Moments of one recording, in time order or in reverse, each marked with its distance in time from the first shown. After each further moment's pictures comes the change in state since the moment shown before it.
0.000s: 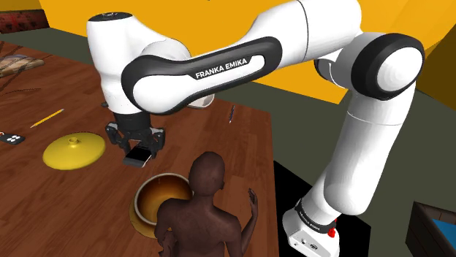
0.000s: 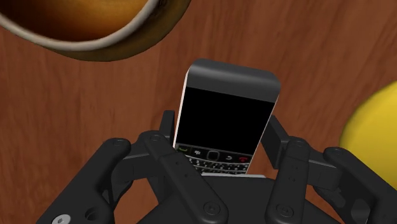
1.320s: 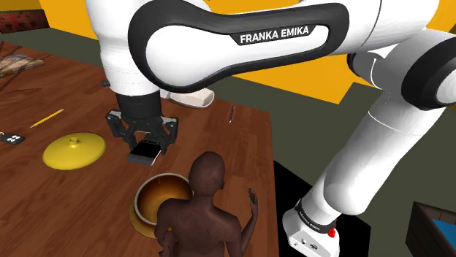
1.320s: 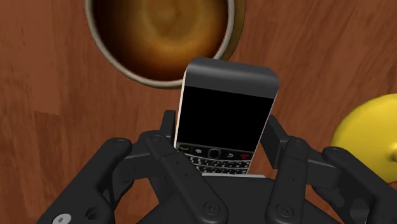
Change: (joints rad) arm -0.011 -0.213 0.053 -0.022 0.148 -0.140 -0.011
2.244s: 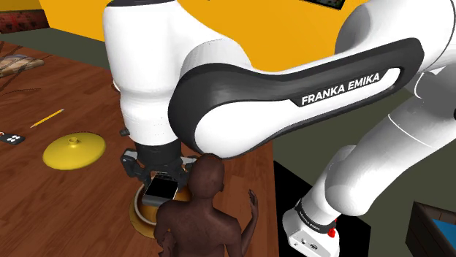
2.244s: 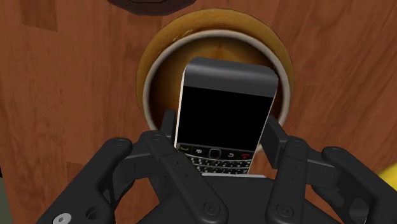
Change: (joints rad) arm 0.045 -0.192 0.044 -0.244 0.147 0.106 0.040
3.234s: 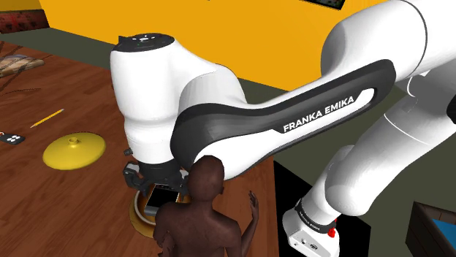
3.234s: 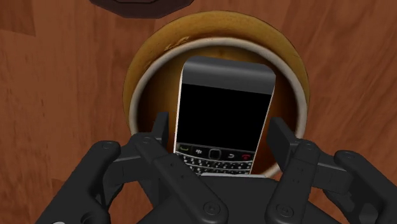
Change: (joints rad) arm 0.001 0.039 0.014 -0.074 -0.026 0.102 0.022
